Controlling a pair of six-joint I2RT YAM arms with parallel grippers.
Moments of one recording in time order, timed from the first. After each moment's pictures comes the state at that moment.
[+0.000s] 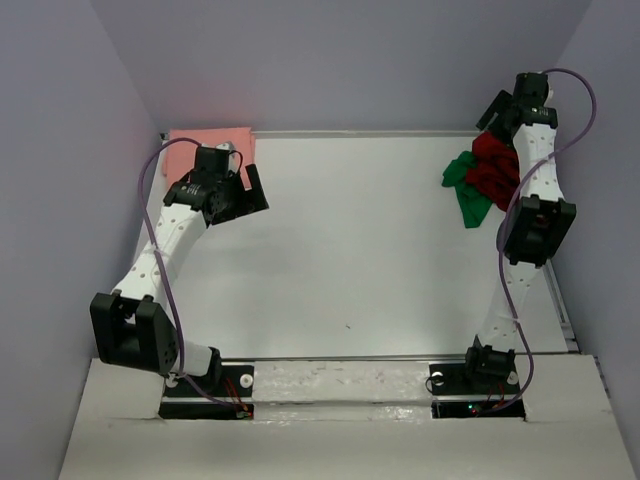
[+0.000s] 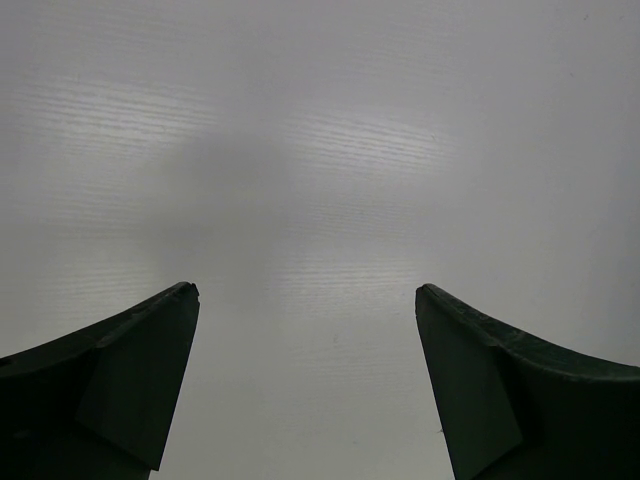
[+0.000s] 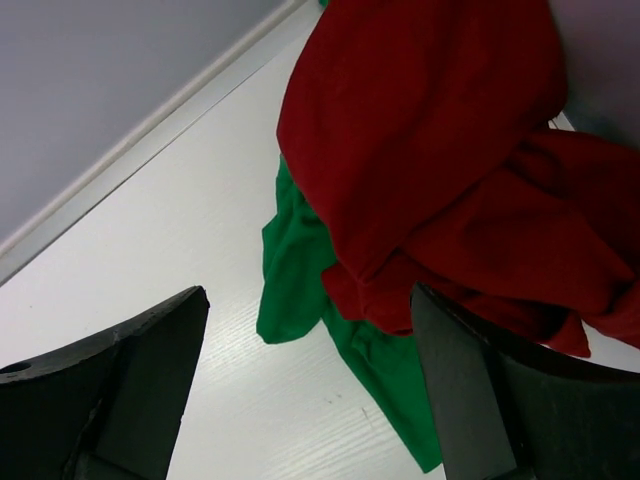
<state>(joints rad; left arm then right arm) -0.20 1.39 1.26 -0.70 0.06 -0.44 -0.19 2.27 2.38 -0.82 0.16 0.43</state>
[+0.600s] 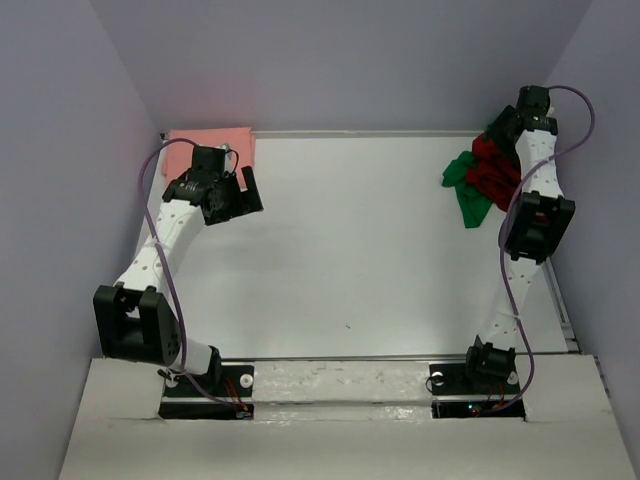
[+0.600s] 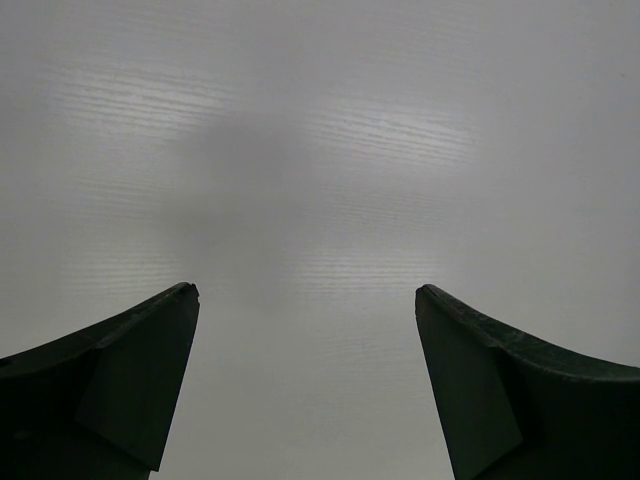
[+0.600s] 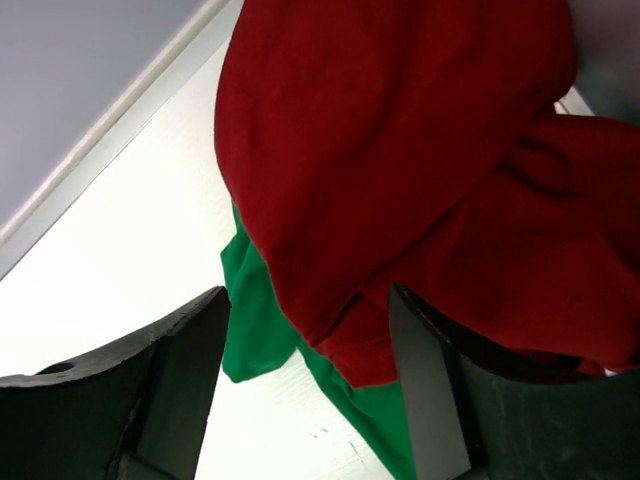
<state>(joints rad) -0.16 1.43 1.26 -0.71 0.06 -0.40 -0.25 2.37 2.38 -0.79 0.12 0.47</state>
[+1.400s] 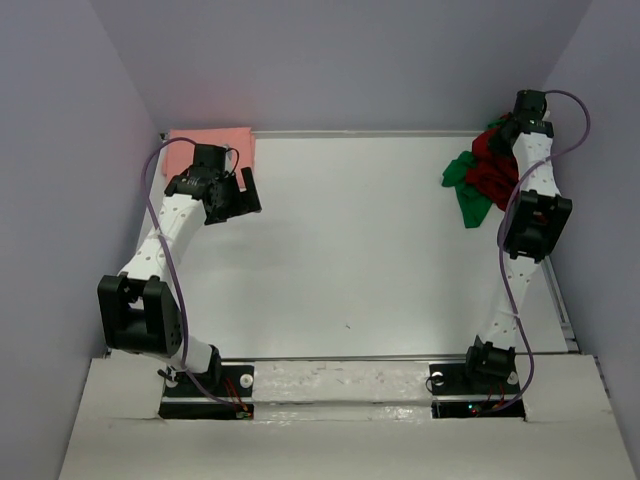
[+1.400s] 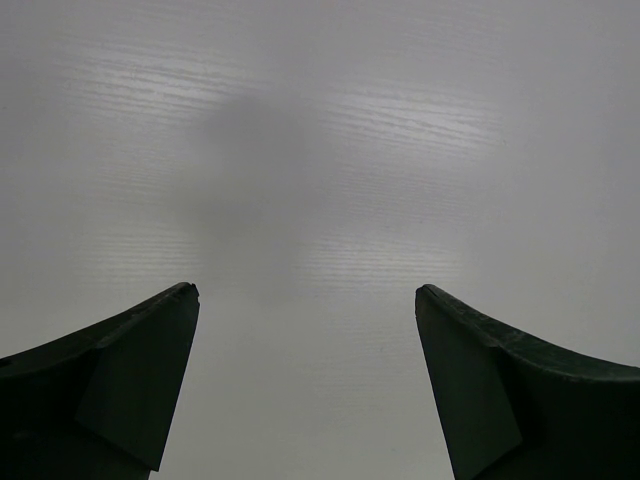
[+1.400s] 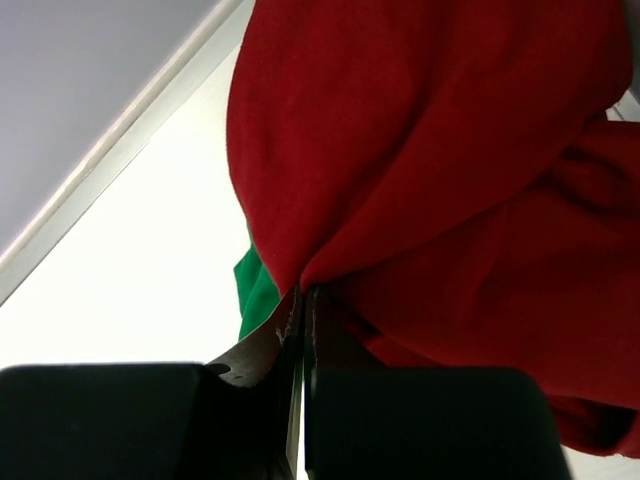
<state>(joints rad) -0.15 1.49 1.29 -0.73 0.04 -0.37 -0.25 2.41 2.38 -0.73 0.07 0.51</state>
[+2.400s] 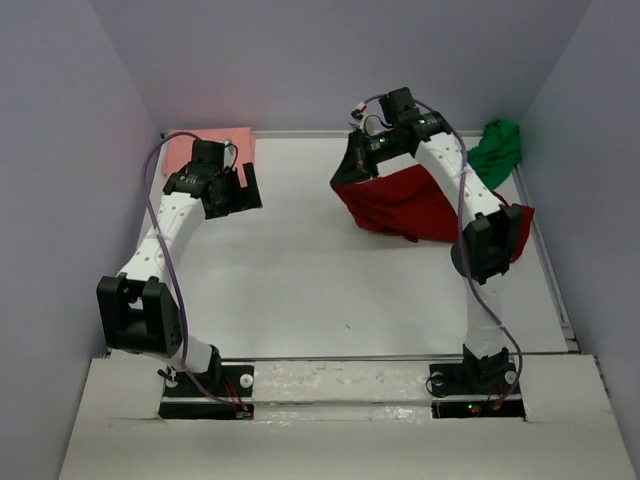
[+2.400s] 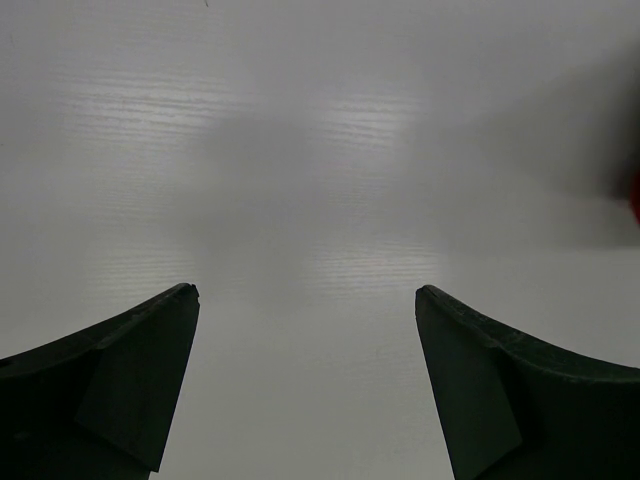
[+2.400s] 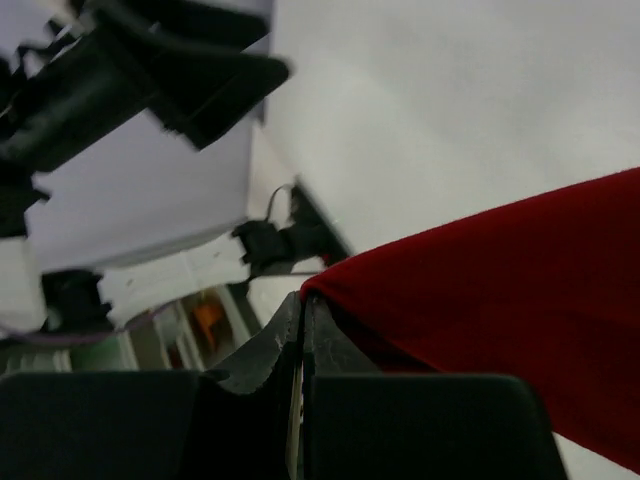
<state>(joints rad) -0.15 1.49 1.32 -0.72 0.07 -0.33 0.31 2.09 2.18 -1.01 -0.87 0.49</state>
